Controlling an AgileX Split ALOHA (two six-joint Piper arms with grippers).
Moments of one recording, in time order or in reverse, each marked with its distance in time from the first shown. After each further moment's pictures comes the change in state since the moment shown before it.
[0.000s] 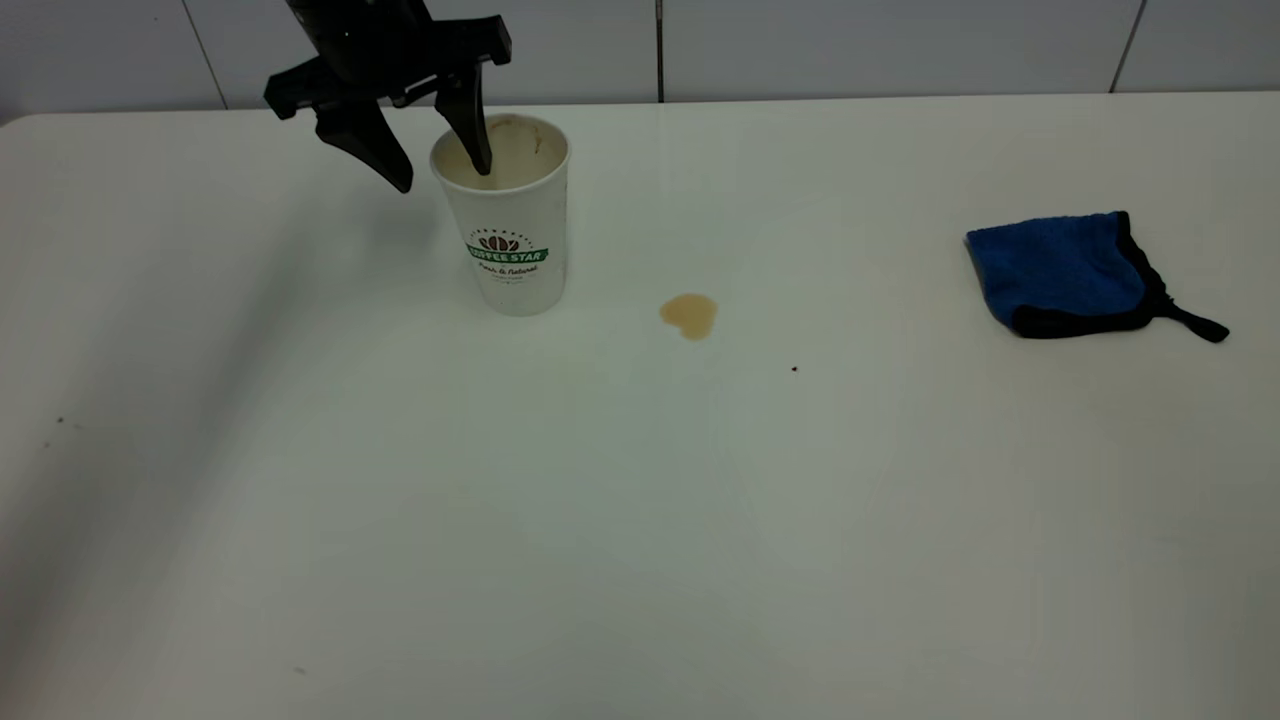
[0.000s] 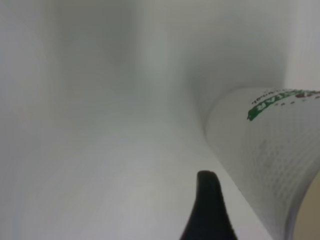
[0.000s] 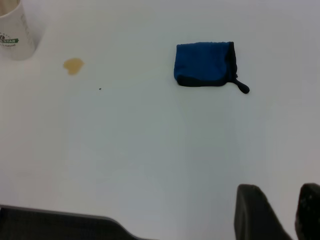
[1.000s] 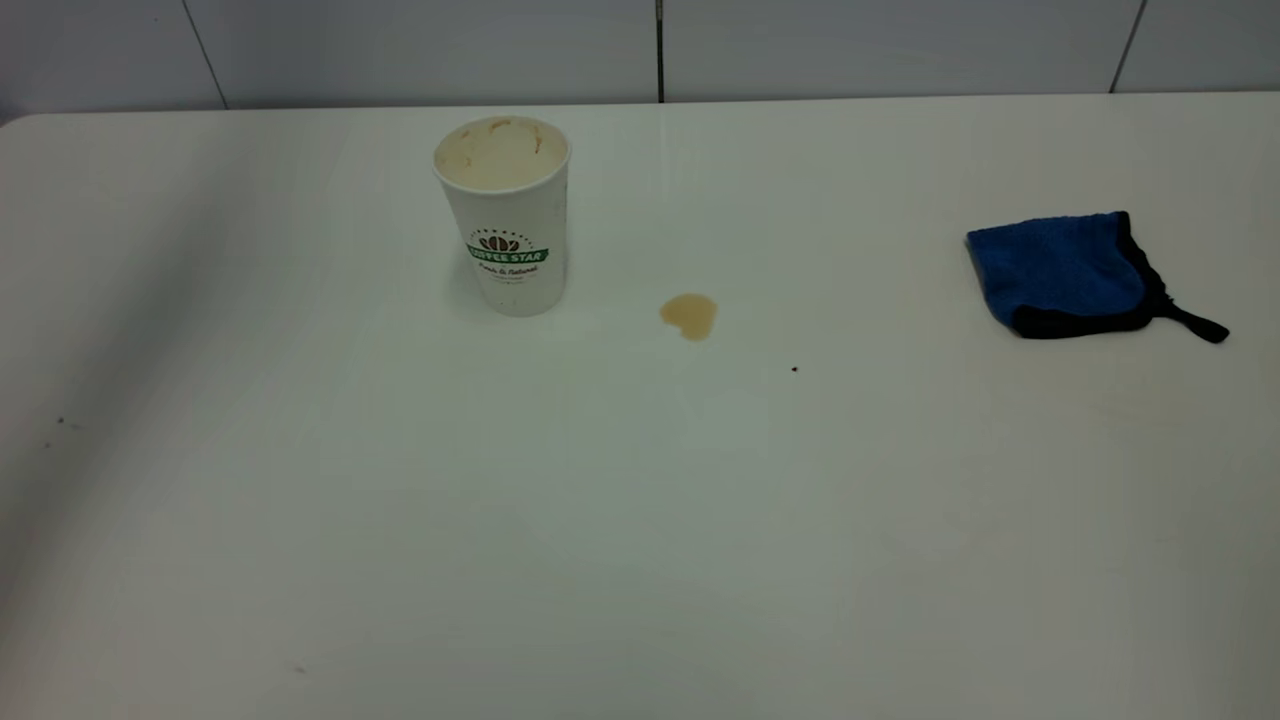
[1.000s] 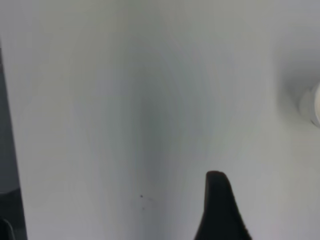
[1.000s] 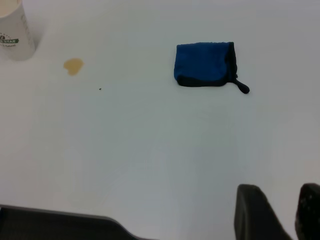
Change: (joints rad) left arm 0.000 -0.567 0.002 0.440 0.375 0.026; right arm 0.000 0.000 0.000 0.000 0.000 0.000
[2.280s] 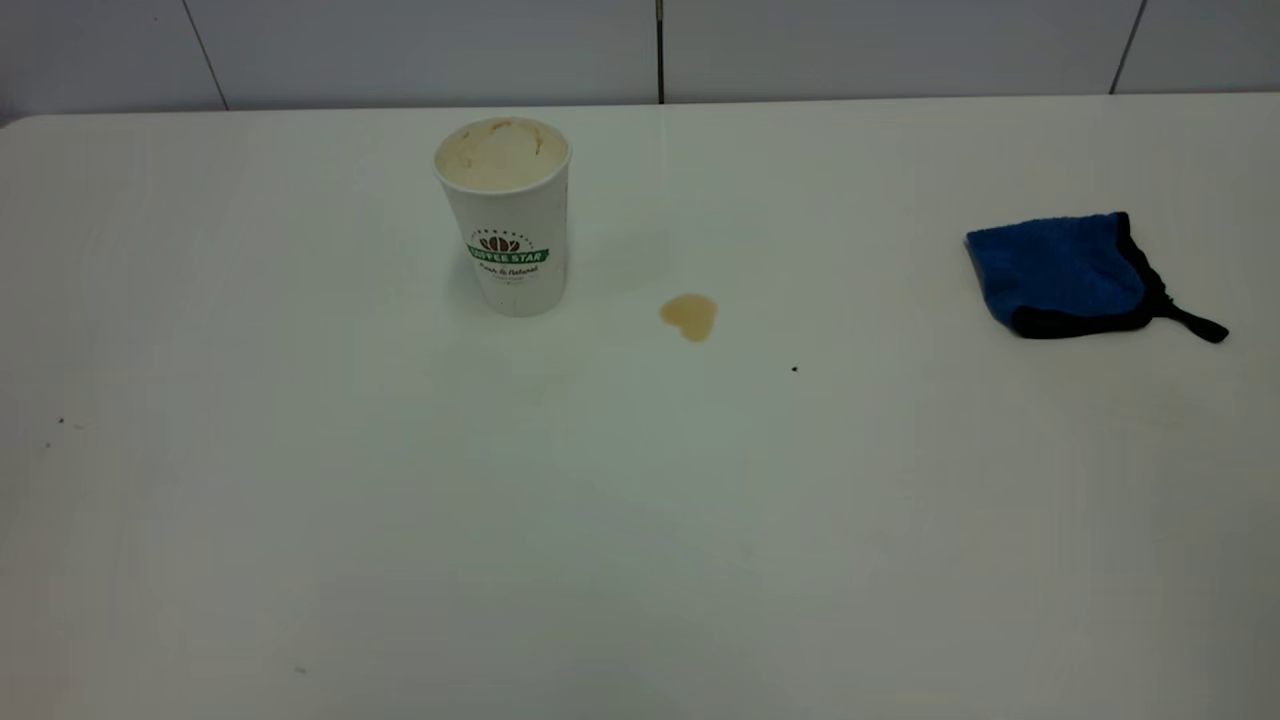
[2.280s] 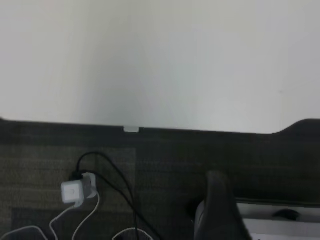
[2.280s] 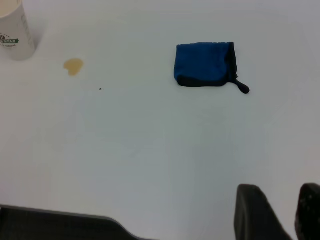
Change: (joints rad) left arm 0.180 -1.419 1.458 -0.141 -0.096 -0.013; right arm 0.000 0.000 0.000 0.000 0.000 0.000
